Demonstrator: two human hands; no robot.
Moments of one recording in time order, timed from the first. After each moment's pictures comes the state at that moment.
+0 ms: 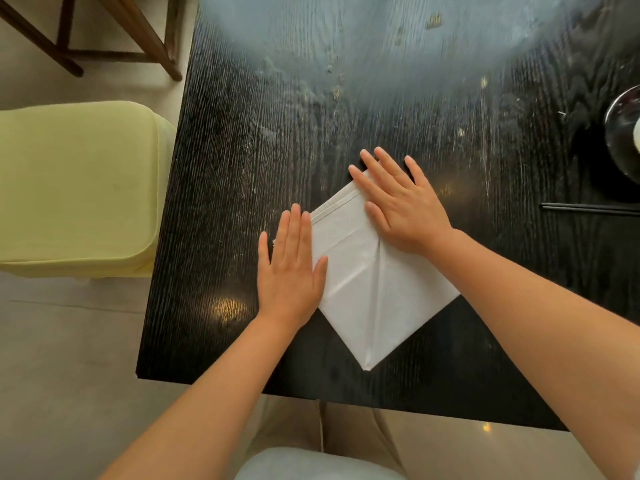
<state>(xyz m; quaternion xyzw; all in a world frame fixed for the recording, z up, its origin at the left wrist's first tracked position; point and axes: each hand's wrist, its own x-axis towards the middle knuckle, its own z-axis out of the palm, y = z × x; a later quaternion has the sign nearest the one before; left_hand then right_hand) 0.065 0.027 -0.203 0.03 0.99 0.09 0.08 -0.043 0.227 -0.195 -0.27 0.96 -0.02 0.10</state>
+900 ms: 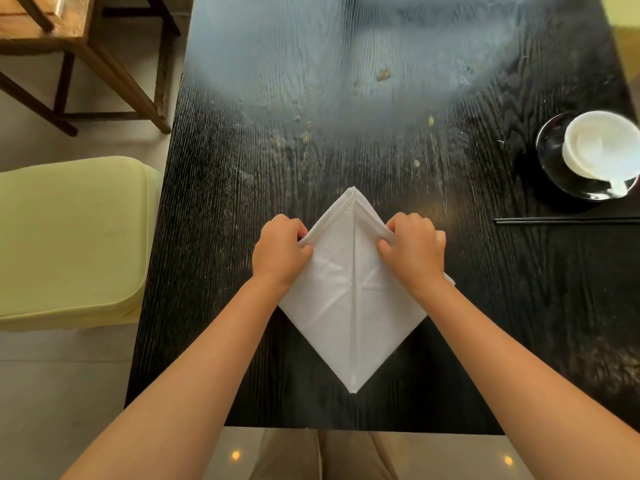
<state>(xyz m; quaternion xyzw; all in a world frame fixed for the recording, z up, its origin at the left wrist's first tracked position) -0.020 0.045 -0.163 -0.03 0.95 0.27 0.14 -0.008 0.239 -0.160 0.10 0.98 -0.15 0.08</state>
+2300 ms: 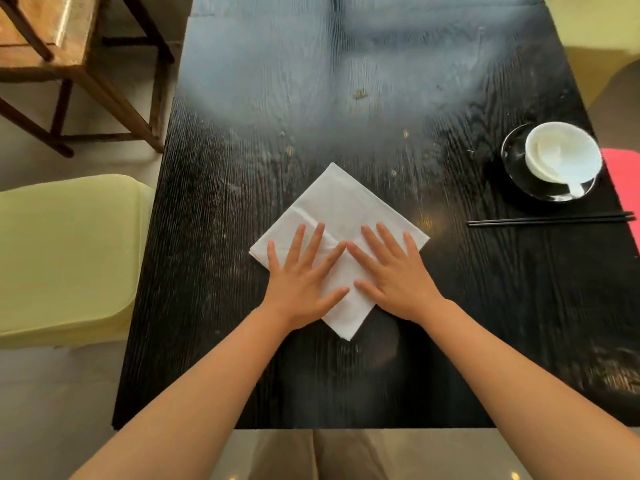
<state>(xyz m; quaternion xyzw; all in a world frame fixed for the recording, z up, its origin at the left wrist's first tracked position) 0.026 0.067 -0.186 0.22 0.96 0.08 0.12 0.030 0.276 -0.183 -0.18 0.97 -0.06 0.13</state>
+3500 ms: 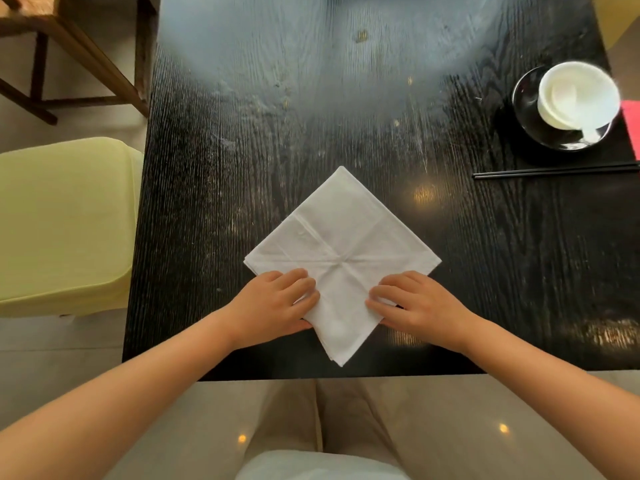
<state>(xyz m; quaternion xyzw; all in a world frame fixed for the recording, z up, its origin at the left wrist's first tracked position) 0.086 0.009 -0.175 0.53 0.84 0.10 0.00 0.123 0.297 -0.181 -0.45 0.88 -0.15 -0.06</state>
